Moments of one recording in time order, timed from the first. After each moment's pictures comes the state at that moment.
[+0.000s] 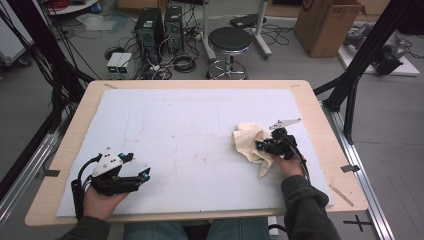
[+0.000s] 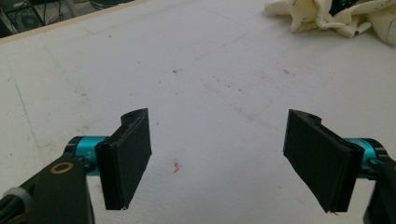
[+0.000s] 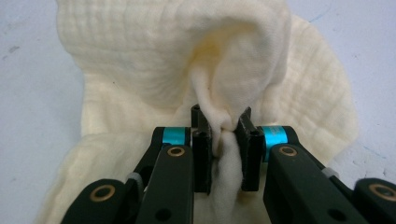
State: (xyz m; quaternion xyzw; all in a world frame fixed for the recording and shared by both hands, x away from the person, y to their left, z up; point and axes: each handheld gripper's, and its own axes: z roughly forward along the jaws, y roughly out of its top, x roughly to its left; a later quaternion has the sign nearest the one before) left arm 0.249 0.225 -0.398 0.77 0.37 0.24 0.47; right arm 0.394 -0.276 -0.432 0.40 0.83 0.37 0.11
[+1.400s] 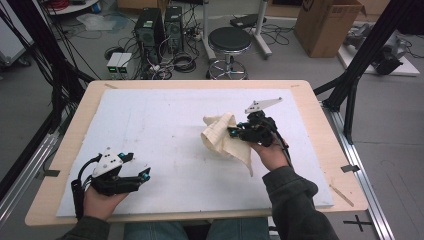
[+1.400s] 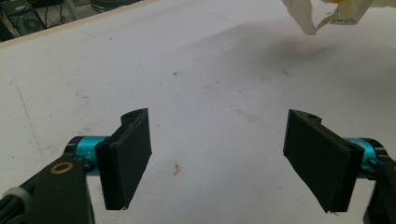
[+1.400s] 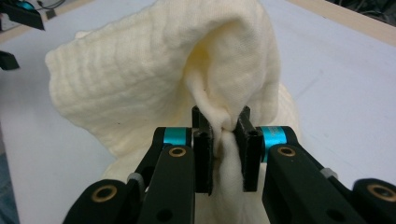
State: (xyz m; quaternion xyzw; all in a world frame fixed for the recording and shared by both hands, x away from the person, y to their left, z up) left arm 0.249 0.225 -0.397 0.77 0.37 0.24 0.47; right arm 0.376 -0.184 -0.334 0.30 0.85 0.43 0.09
